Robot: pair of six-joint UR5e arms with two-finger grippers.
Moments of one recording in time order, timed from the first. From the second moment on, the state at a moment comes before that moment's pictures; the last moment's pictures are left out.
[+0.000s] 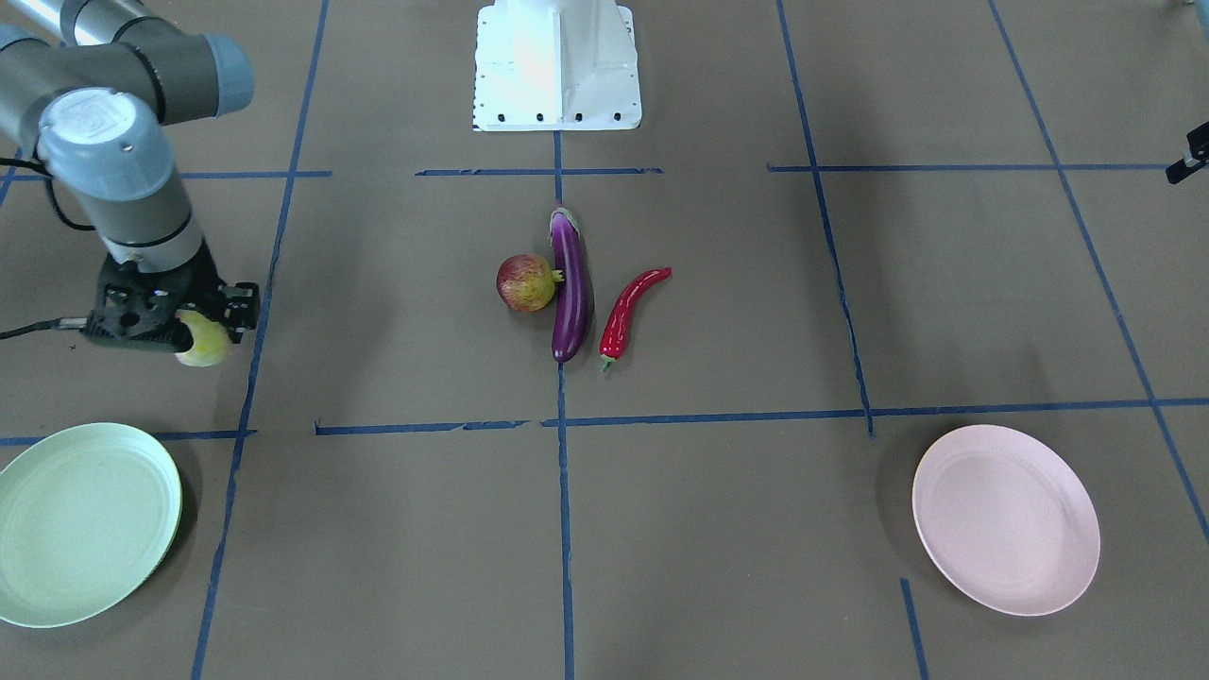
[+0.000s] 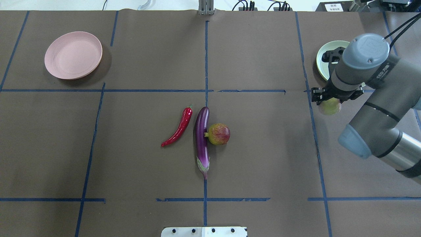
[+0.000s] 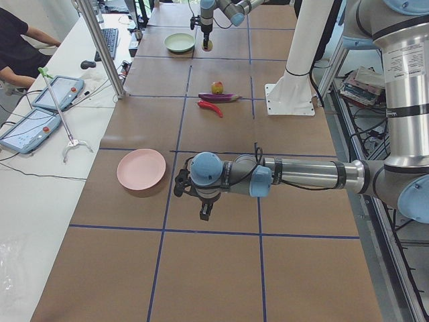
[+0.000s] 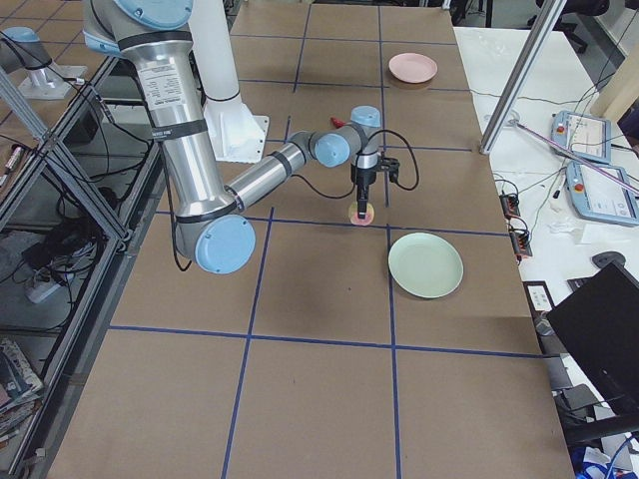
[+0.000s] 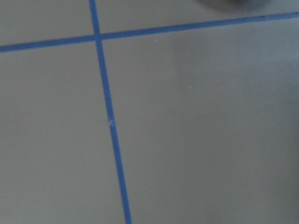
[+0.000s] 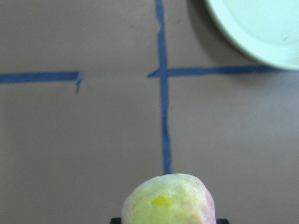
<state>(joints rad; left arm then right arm) -1.46 -1.39 -1.80 -1.72 -2.54 -0.02 0.89 -1.27 1.76 -1.65 1.92 0.81</state>
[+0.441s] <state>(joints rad) -1.26 -1.54 -1.81 -1.88 -2.51 -0.48 1.04 -1.19 1.44 -1.42 1.93 0.68</state>
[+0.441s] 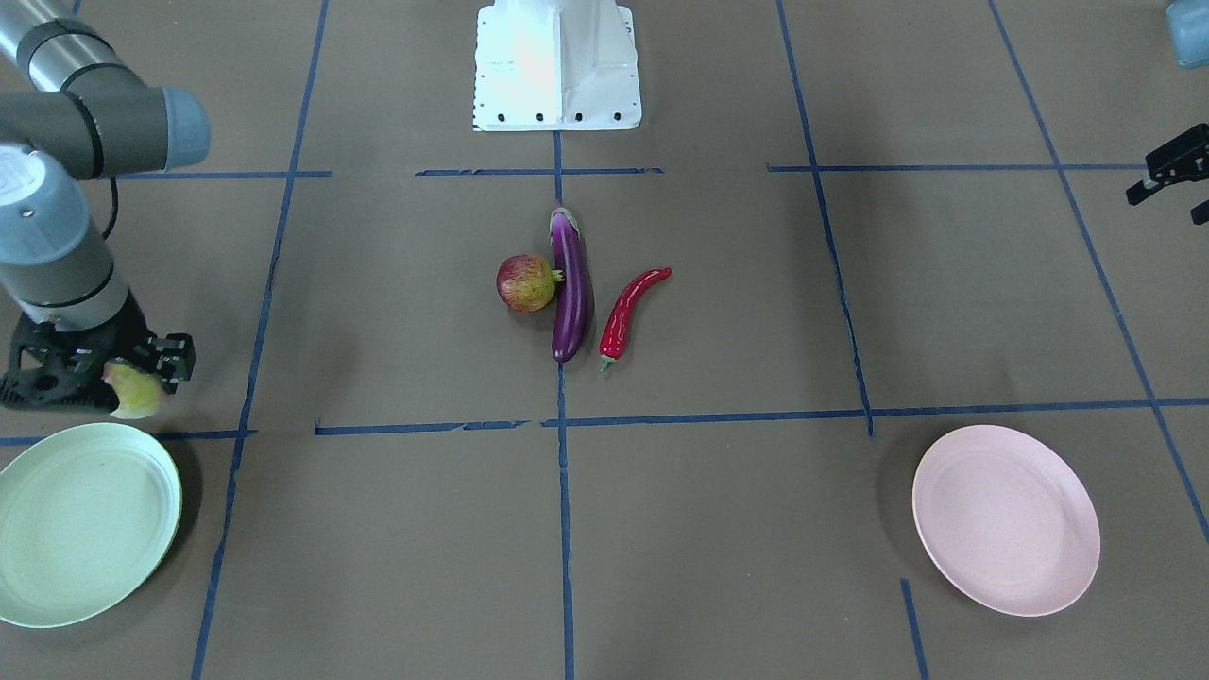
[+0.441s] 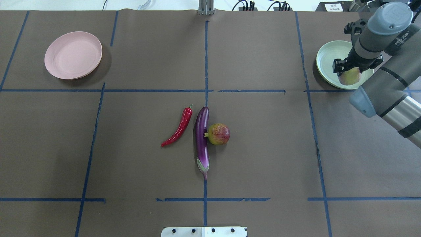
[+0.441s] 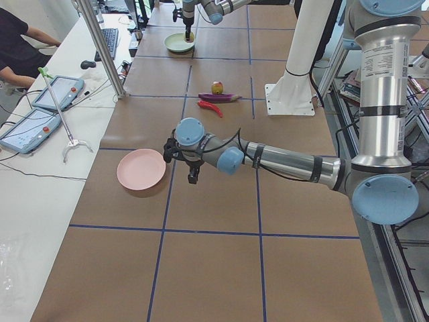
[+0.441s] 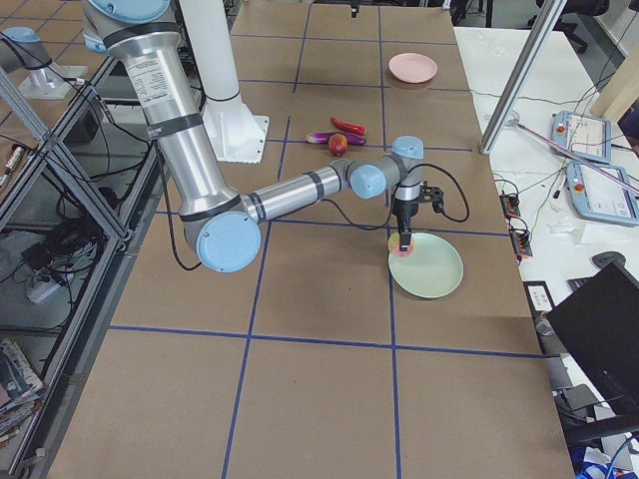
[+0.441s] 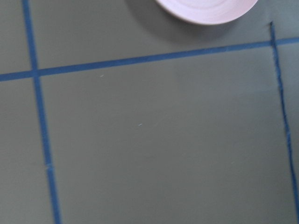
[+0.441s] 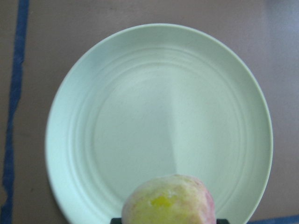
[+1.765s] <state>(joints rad) -0.44 -2.22 -1.72 -1.67 -1.88 -1.28 1.10 -1.15 1.34 -1.19 2.07 0.69</state>
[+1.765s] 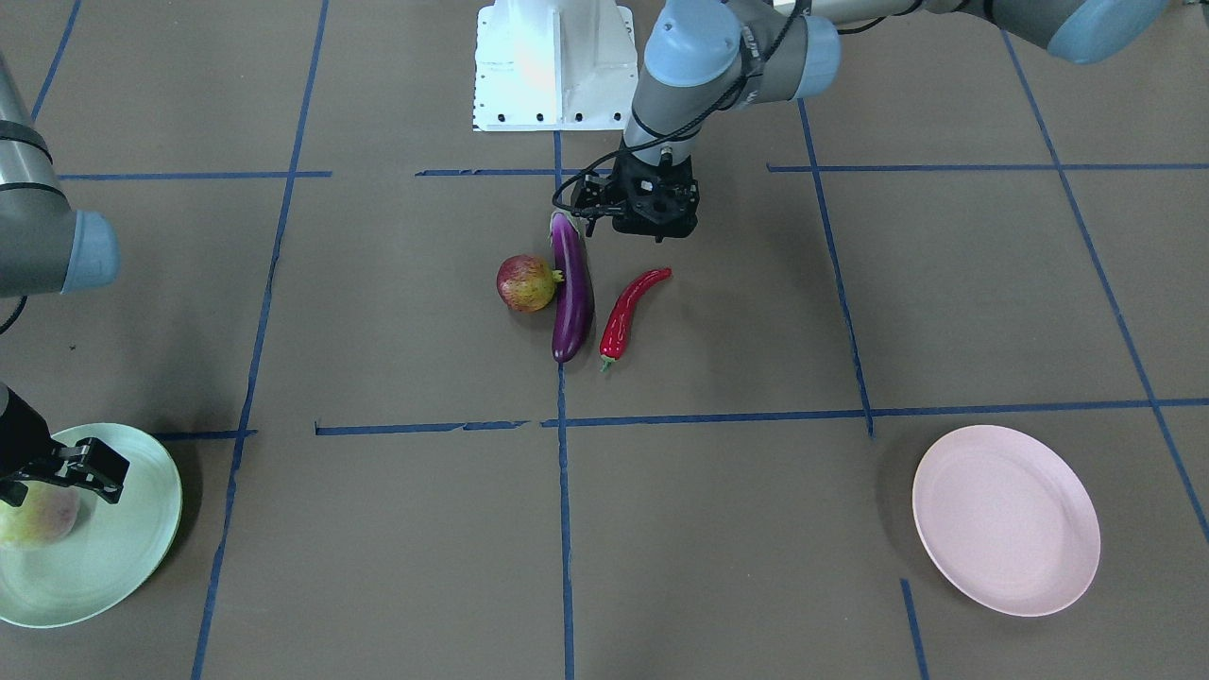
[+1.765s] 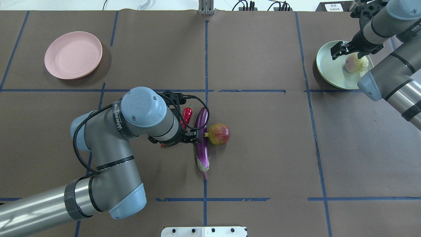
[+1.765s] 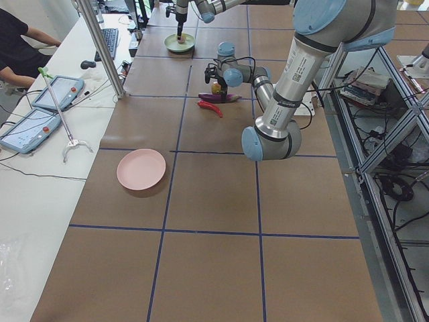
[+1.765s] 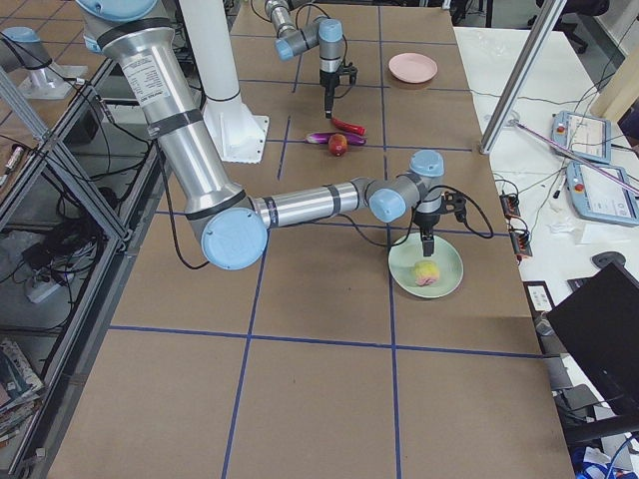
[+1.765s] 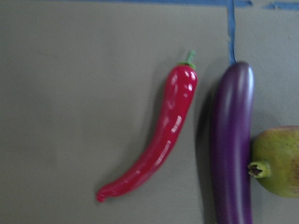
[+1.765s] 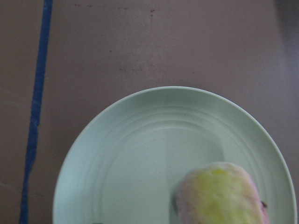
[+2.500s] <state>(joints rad) -0.38 -2.31 -1.59 -1.68 -1.85 -1.31 1.10 -1.16 1.37 -1.19 2.10 0.70</state>
